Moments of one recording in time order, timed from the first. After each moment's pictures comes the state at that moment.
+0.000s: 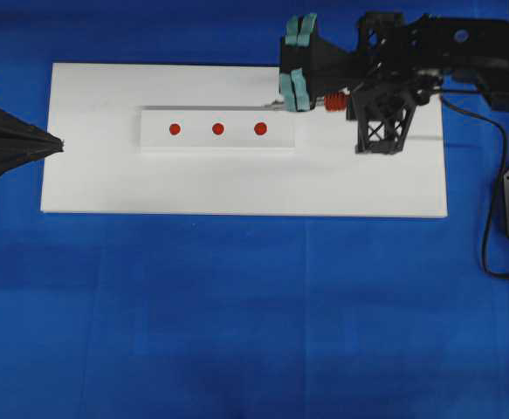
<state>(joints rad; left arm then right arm) 0.00 -1.03 1.23 0.00 -0.25 -0.02 -0.23 -0.12 0.37 -0.16 1.09 0.01</state>
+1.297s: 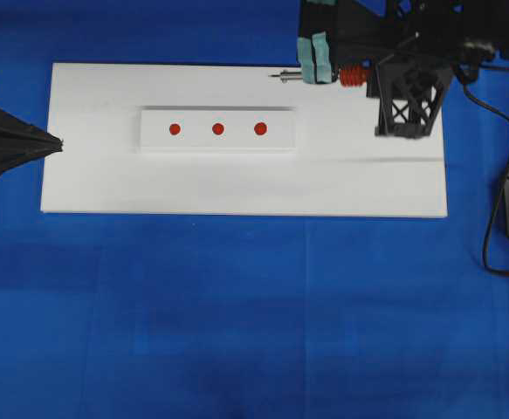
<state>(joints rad) 0.00 -1.03 1.23 0.00 -0.25 -0.02 -0.17 -0.20 0.25 -0.20 1.27 0.09</state>
